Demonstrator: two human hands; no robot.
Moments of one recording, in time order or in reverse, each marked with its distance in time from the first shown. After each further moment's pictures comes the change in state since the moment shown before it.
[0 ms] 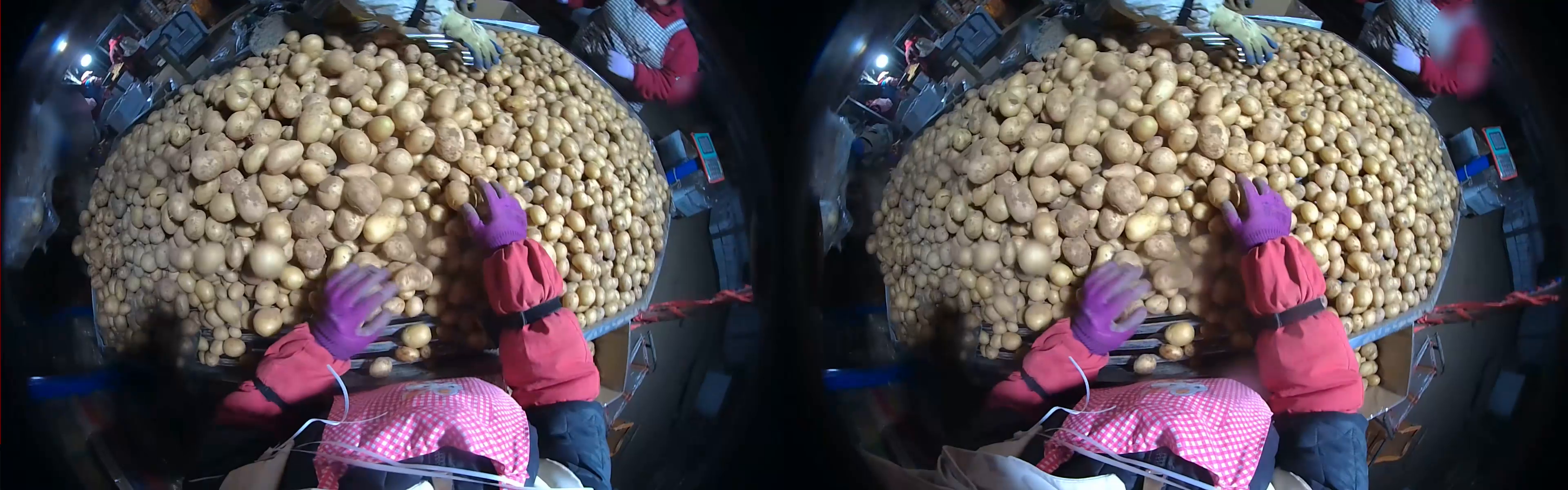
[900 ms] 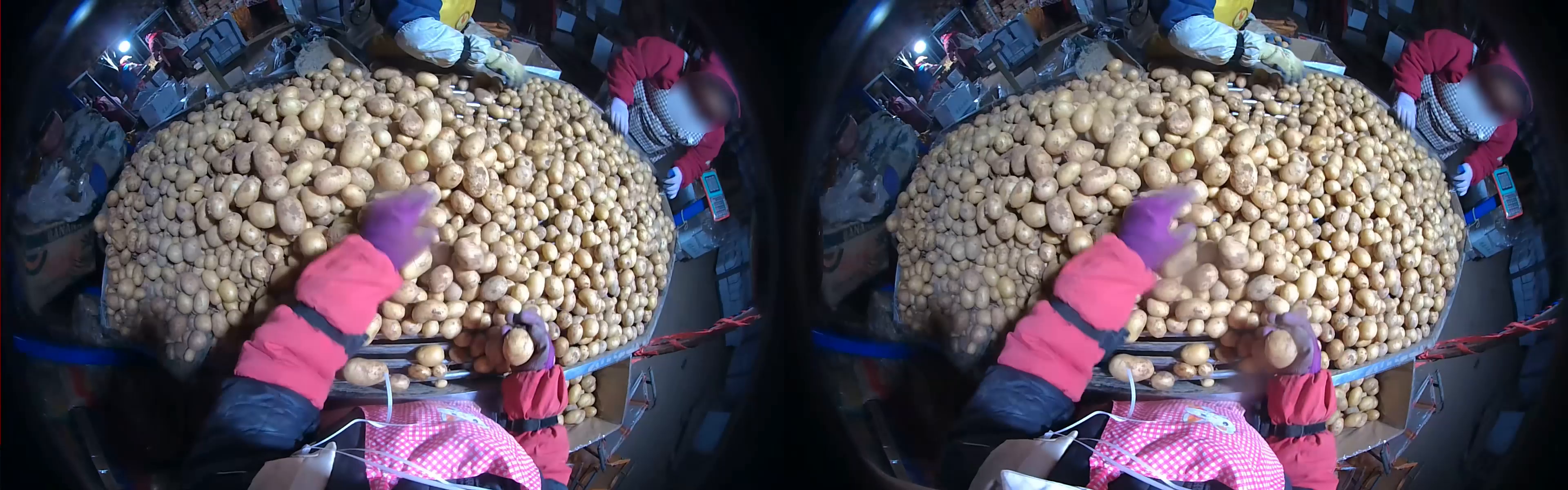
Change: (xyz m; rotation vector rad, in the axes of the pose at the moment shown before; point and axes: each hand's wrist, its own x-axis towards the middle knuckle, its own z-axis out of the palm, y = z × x) left_hand 0.112 -0.074 0.018 0.182 -0.036 -0.240; right_hand -0.148 0.012 -0.064 2.228 -0.380 0.610
